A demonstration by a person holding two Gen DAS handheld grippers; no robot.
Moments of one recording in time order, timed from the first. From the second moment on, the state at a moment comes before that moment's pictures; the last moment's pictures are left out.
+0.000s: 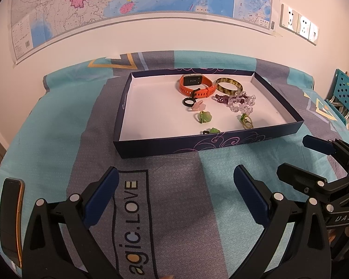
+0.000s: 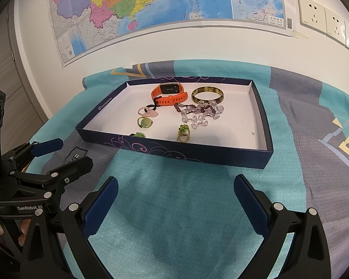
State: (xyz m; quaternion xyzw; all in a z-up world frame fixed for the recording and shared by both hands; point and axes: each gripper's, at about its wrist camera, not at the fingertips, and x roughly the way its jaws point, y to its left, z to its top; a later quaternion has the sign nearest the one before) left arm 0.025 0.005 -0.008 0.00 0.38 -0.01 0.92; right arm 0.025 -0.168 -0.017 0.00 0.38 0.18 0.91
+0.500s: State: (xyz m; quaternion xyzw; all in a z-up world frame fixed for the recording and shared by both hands) left arm 0.026 0.004 -0.010 0.00 0.38 -0.01 0.92; right arm 0.025 -0.169 -0.016 0.01 0.38 0.18 0.91
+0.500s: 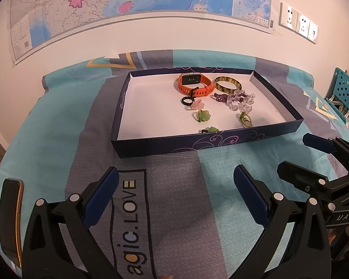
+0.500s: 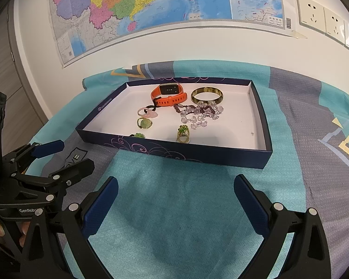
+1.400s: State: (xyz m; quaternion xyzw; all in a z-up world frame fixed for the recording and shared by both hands) left arm 0.027 0.004 -0.011 0.00 0.39 -0.01 0.92; right arm 0.026 -0.169 -0.017 0.01 0.38 0.18 0.91
